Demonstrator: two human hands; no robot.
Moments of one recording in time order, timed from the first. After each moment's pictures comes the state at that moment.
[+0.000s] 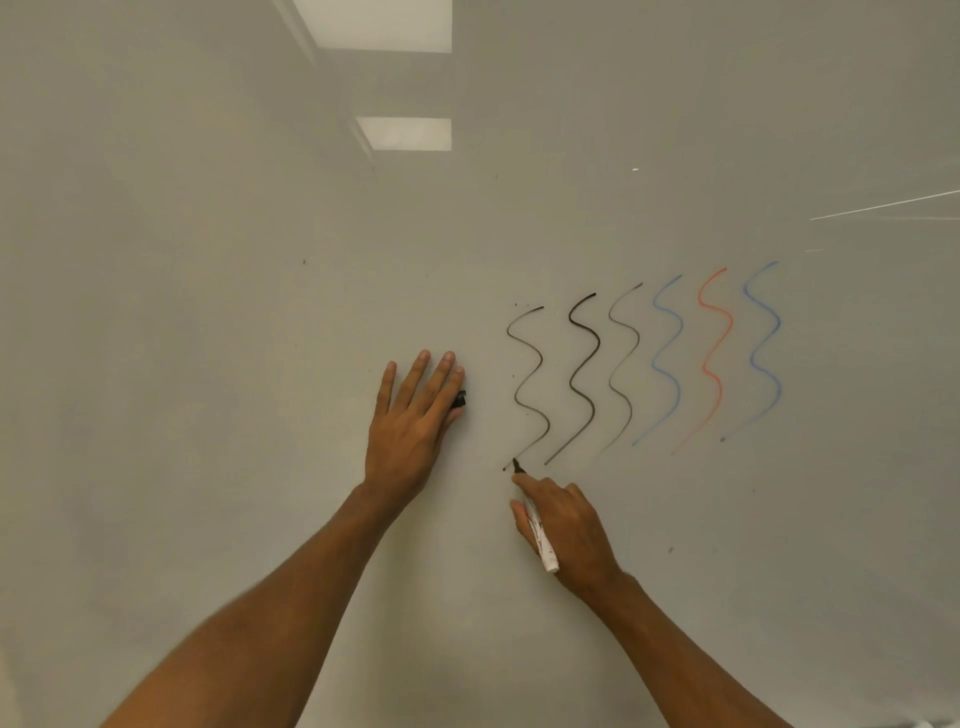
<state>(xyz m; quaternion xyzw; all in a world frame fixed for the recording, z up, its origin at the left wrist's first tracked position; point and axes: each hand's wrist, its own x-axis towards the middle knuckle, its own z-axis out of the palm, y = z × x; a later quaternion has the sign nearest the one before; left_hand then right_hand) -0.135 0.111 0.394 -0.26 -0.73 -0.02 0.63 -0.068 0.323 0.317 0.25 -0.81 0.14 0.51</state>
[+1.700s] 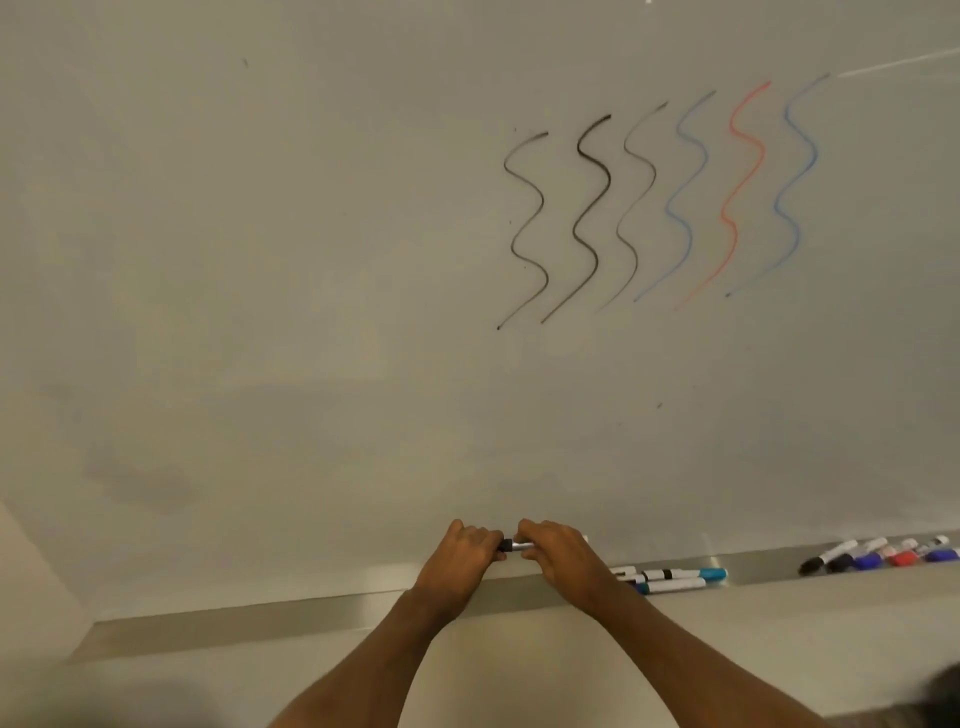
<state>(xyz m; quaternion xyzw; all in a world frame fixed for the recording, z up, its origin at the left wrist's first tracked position) -0.043 0.149 0.119 -0.37 -0.91 -0.08 0.16 -0.021 0.336 0.125 0.19 -0.95 0.22 0.12</state>
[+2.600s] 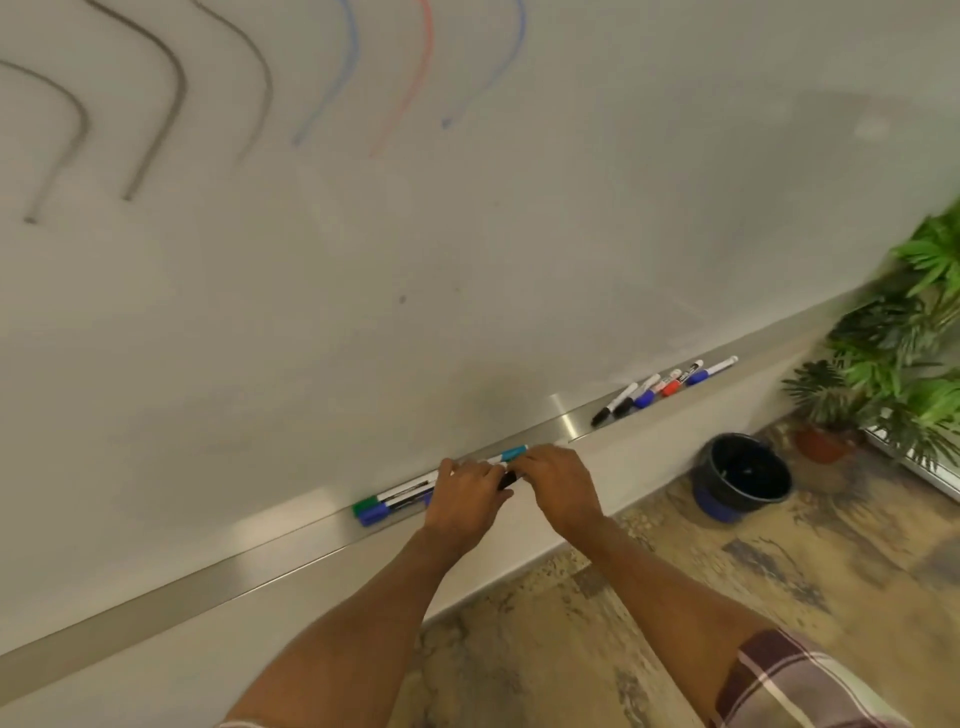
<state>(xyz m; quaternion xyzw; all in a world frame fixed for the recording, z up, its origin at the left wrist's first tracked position) -0.019 0.433 0.050 -0.43 -0.90 -0.07 0.04 0.043 0.582 0.044 -0.05 -0.98 0.09 0.17</state>
